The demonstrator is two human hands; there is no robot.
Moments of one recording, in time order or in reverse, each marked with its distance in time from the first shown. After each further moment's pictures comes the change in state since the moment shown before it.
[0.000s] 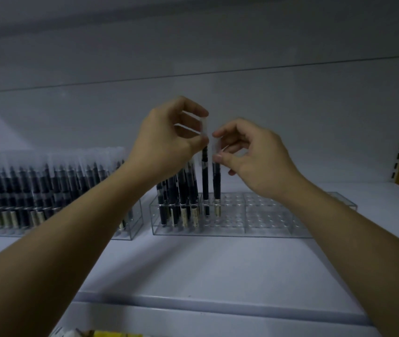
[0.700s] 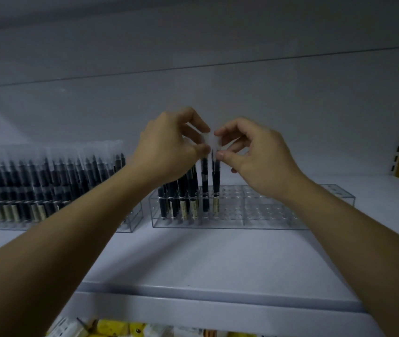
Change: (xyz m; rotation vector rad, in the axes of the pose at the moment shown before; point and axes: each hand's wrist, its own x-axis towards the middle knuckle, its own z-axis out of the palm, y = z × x) left_hand -0.009 0.006 0.008 0.280 -0.056 -0.088; right_hand -0.009 0.002 0.000 -0.073 0.015 0.005
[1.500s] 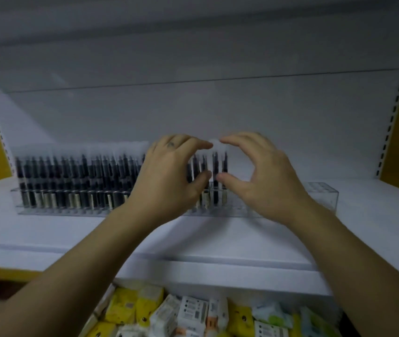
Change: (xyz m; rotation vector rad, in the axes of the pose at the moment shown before) left_hand -0.074 0.002 -0.028 0.262 0.097 0.222; right_hand -0.052 -0.052 -0.002 -0.347 -0.006 -0.142
